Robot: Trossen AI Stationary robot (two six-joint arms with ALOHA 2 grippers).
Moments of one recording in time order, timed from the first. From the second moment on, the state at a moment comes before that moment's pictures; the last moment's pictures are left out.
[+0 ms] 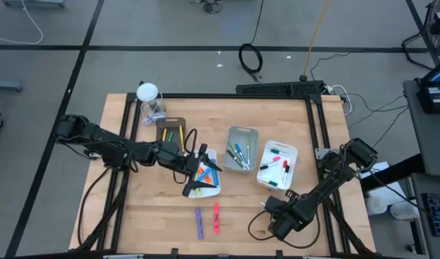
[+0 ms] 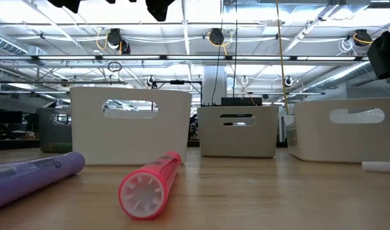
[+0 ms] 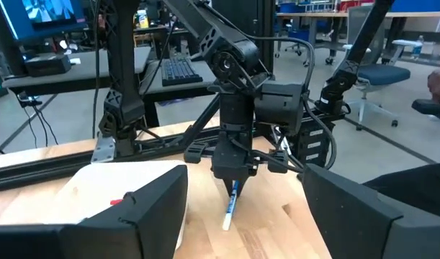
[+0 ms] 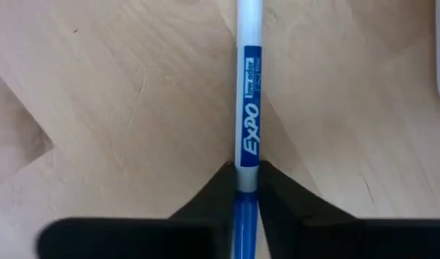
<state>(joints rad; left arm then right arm) -0.20 1.39 0.79 0.52 0.15 0.07 0.79 1.80 0.97 -0.76 0.08 1.34</state>
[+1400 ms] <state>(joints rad) -0.41 1.06 0.79 0.21 0.15 0.10 0.29 1.59 0.97 -0.07 0.60 0.60</state>
